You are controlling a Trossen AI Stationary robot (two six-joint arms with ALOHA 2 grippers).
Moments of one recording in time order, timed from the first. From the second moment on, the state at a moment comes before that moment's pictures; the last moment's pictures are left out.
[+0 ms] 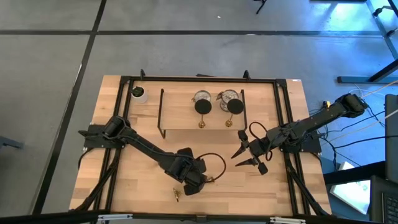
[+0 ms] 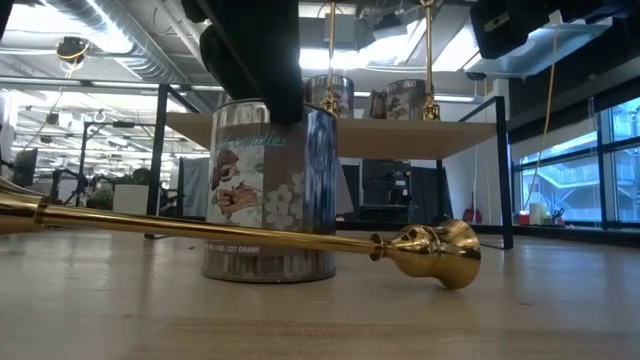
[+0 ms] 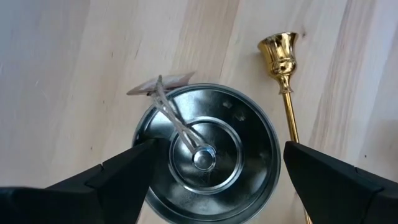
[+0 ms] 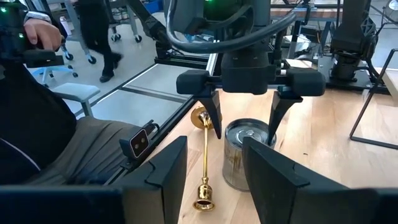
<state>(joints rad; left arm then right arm) -0.46 2.06 1.70 -0.94 -0.26 -0.71 0.43 1.03 0.49 0.32 -0.07 0.07</state>
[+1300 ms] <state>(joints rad) -0.49 2.02 1.69 -0.95 -0.38 -0.62 0.43 1.03 0.49 0.32 -0.07 0.07</state>
